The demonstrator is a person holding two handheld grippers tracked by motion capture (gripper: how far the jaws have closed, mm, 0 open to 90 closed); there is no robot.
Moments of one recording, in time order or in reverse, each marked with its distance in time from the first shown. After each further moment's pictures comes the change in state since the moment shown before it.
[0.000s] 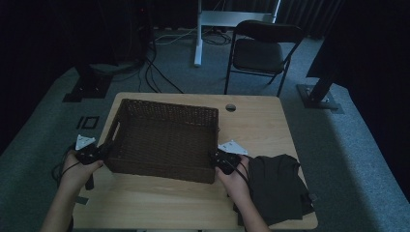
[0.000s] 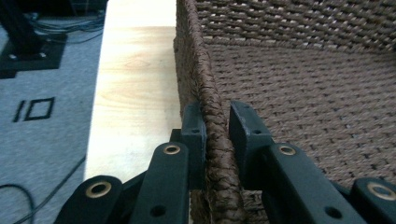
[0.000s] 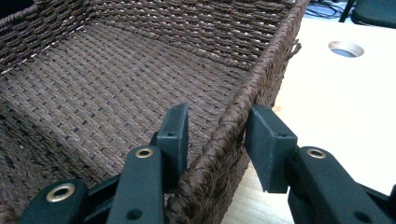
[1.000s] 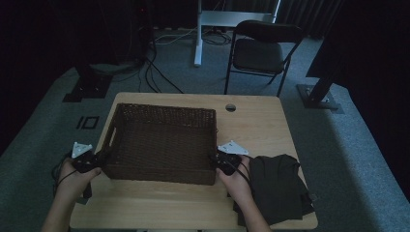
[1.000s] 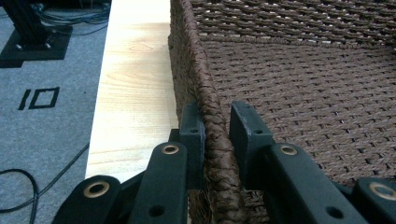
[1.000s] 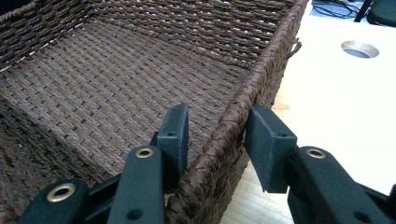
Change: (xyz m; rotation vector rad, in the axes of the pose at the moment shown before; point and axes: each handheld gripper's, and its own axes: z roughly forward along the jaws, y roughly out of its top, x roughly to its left) left arm -0.005 -0.013 -0.016 -0.002 -0.005 -0.040; right arm -0.003 -0.001 -0.003 0.014 0.041 -0.027
